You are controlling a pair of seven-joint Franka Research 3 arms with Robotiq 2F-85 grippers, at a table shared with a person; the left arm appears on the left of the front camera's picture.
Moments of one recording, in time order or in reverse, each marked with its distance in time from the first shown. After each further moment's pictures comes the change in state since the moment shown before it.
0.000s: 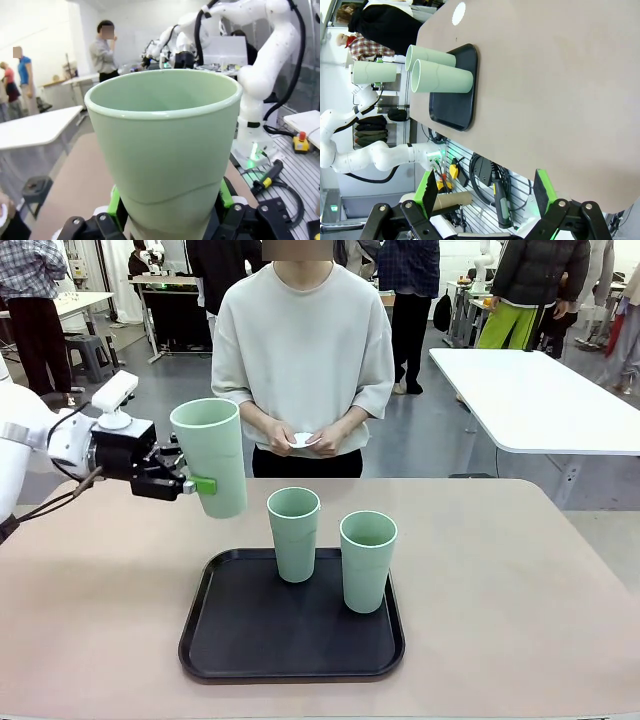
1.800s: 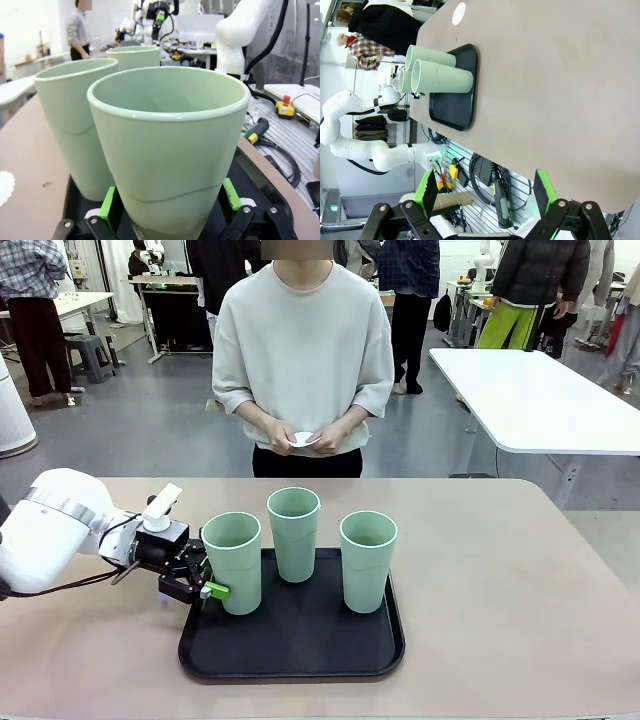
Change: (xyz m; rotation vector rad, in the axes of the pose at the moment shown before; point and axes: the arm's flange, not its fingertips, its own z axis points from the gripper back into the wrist) left arm -0.171 -0.015 -0.042 -0.138 0.063 0.067; right arm 0.000 0.000 0.000 0.000 0.000 0.000
